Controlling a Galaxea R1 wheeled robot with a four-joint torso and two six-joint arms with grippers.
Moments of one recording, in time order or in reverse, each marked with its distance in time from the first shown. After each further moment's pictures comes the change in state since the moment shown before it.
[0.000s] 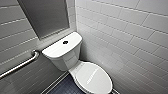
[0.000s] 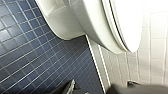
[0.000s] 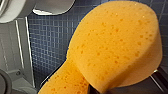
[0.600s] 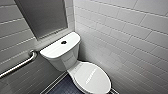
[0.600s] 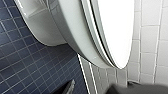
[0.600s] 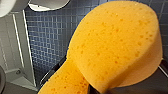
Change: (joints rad) left arm -0.063 0.162 -0.150 -0.002 -0.030 -0.106; right arm -0.031 0.079 -0.053 -0.002 0.007 0.000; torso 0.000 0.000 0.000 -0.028
